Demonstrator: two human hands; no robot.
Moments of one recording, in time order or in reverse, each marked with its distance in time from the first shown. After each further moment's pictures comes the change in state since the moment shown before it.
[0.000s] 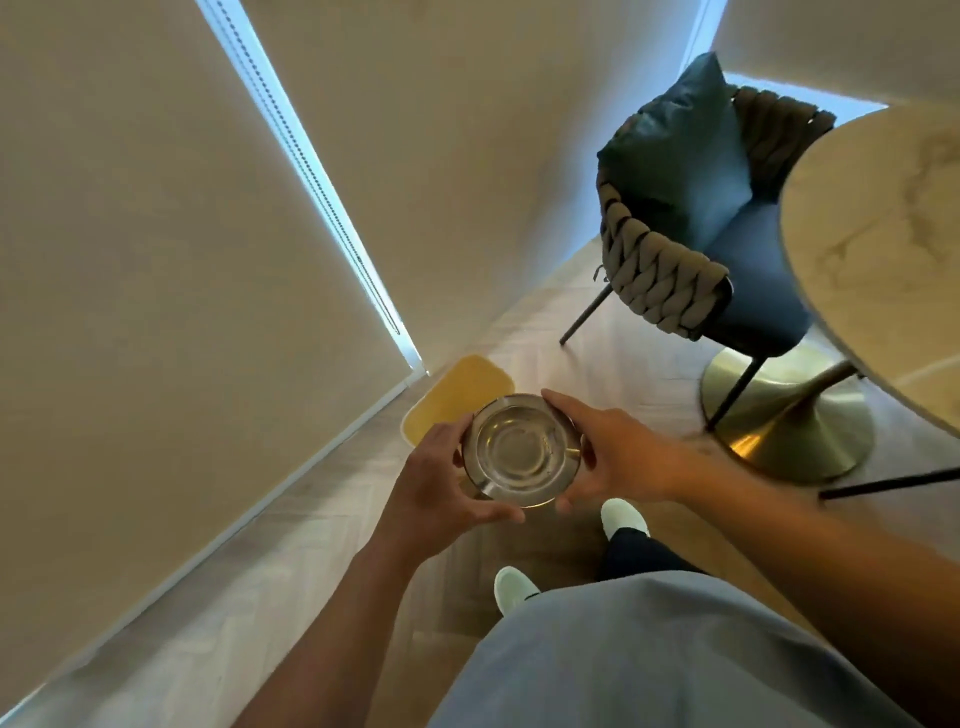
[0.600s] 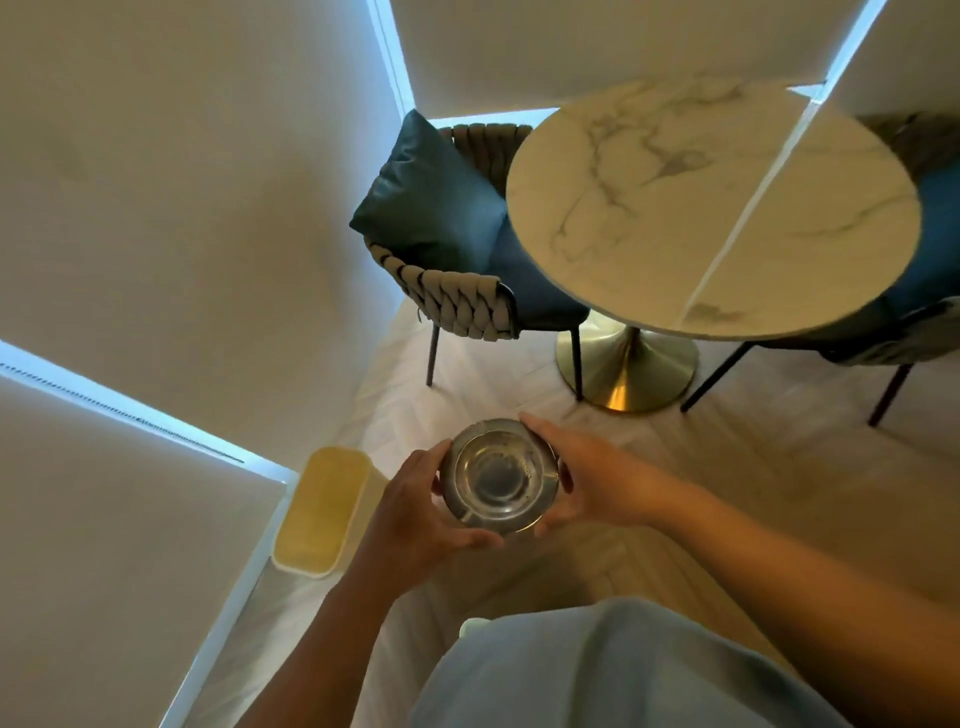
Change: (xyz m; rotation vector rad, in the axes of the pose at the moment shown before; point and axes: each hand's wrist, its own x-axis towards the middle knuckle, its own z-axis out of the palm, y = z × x) left_hand 0.053 0.117 0.117 0.135 -0.345 0.286; right_hand -0.173 0.070 -0.033 0.122 0.418 0.220
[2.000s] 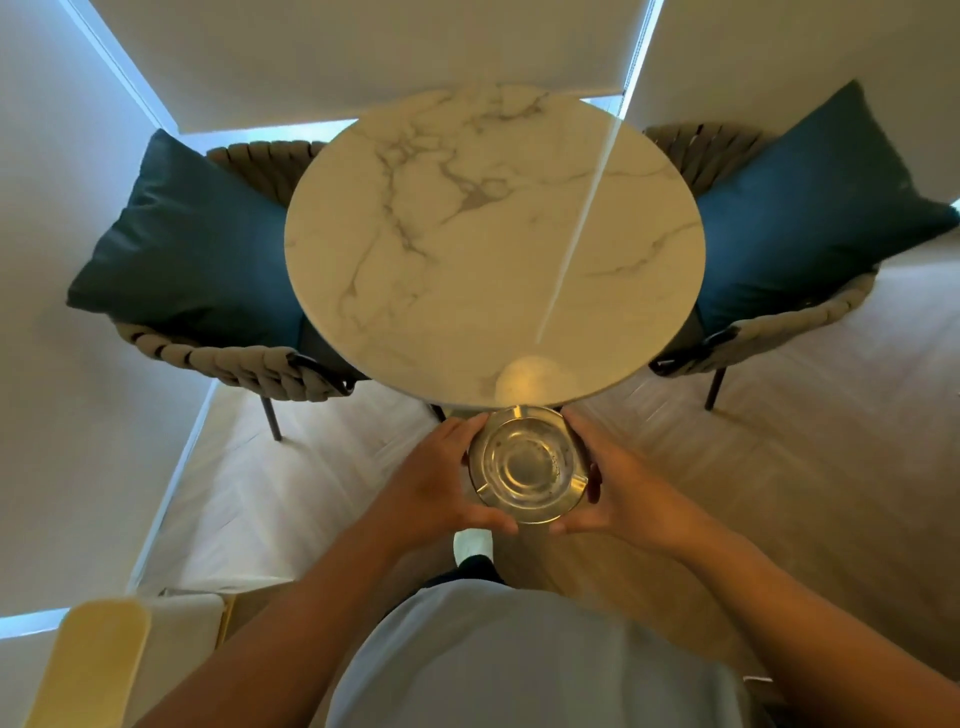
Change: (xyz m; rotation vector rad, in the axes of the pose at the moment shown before) left_hand 0.248 0.184 0.180 -0.010 -0.405 0.324; right_hand -0.105 0.213 -0.195 0.253 0.329 0.286
